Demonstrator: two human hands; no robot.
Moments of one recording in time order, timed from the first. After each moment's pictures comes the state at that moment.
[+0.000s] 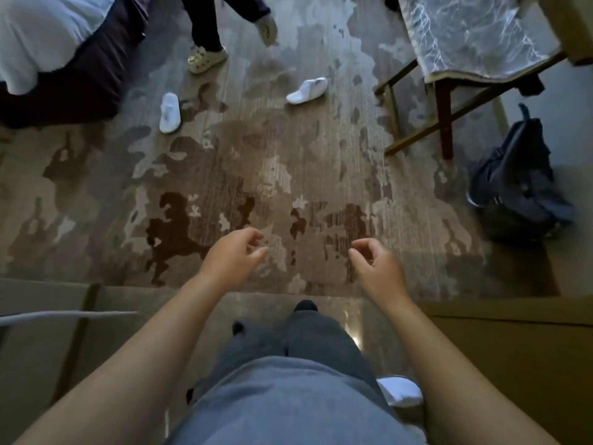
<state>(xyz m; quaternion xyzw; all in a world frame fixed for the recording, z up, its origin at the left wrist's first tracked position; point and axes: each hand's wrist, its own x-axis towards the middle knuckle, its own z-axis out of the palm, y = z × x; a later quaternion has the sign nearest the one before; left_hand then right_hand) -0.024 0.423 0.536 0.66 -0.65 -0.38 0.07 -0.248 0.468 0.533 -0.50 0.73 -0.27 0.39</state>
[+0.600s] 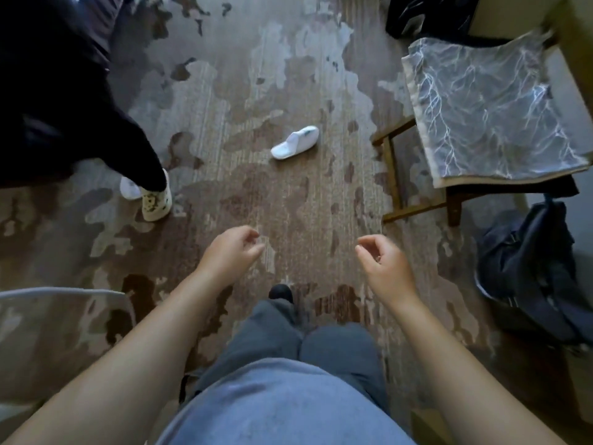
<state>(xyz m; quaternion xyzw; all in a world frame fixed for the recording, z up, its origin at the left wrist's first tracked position) -0.113 -0.021 0.514 0.67 -0.64 -0.38 0.07 -0.344 0.029 0.533 -0.50 0.75 -0.24 0.37</state>
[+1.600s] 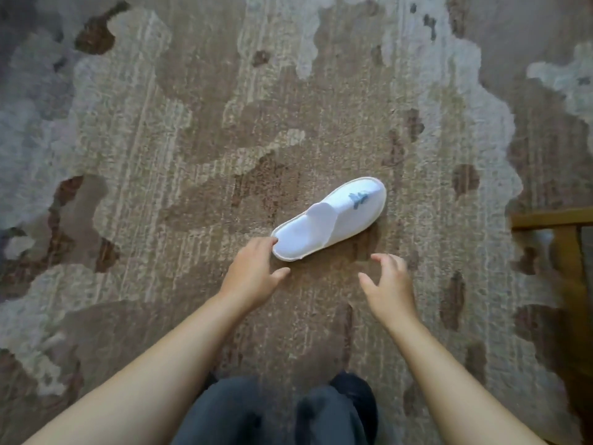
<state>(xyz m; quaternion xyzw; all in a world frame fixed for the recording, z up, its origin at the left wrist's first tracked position) -0.168 -0.607 -0.042 0.68 -0.62 -0.38 -0.04 -0.374 -0.577 -0.045 -0.49 0.78 -0.09 0.39</state>
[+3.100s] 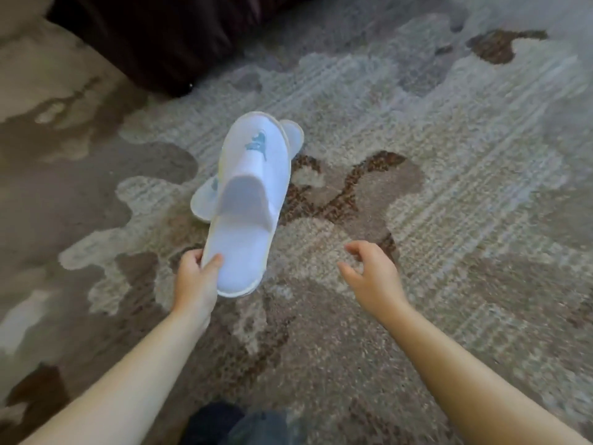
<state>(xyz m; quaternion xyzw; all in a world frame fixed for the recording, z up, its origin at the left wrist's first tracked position) 0.300 -0.407 -0.146 0.87 0.02 -0.19 0.46 0.141 -0.573 -0.144 -0.80 0.43 0.02 0.42</state>
